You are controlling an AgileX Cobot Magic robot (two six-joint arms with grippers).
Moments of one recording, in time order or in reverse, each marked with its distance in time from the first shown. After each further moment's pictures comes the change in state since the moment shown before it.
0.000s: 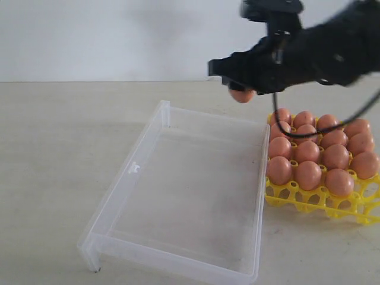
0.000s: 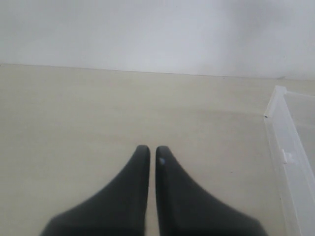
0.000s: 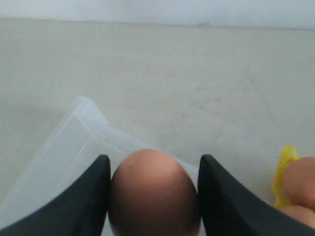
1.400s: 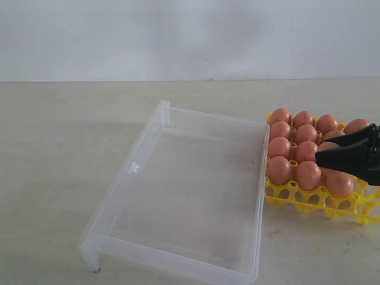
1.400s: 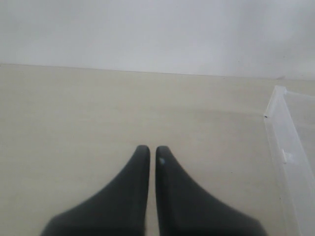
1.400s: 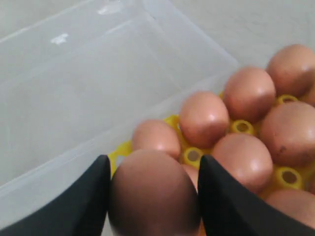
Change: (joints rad) left arm 0.000 0.000 0.000 0.000 0.000 0.000; right arm -0.827 0.059 0.401 -1.492 -1.208 0.396
